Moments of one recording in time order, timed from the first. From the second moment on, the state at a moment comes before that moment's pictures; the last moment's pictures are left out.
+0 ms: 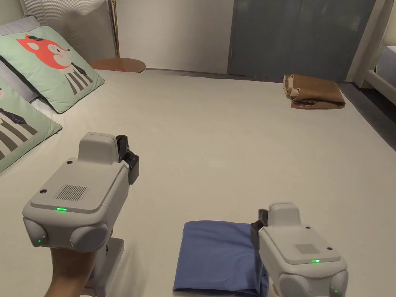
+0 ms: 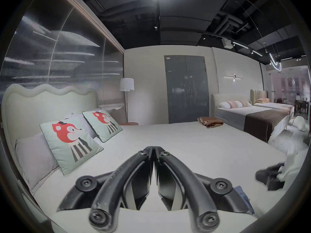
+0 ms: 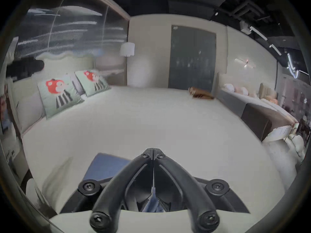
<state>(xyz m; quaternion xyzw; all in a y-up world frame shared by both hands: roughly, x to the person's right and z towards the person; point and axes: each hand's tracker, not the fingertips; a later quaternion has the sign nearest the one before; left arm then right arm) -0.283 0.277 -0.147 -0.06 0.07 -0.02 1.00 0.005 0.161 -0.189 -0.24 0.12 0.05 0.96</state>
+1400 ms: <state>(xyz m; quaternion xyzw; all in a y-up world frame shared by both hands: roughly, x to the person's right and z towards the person) -0.260 0.085 -0.255 -0.51 -0.17 0.29 0.79 0.003 0.082 -0.220 -0.39 0.13 0.01 0.91</state>
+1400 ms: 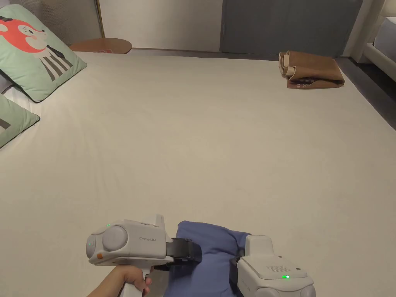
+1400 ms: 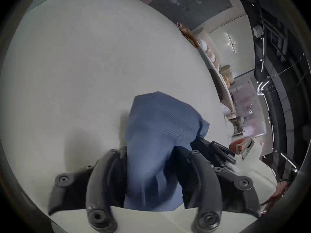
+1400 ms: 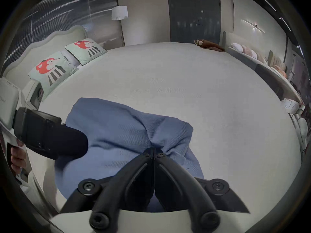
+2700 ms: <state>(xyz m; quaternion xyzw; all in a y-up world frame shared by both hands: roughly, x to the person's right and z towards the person) -0.719 0.167 -0.216 -0.51 0.11 0.13 0.84 -0.233 0.208 -0.246 -0.20 0.25 0.04 0.95</state>
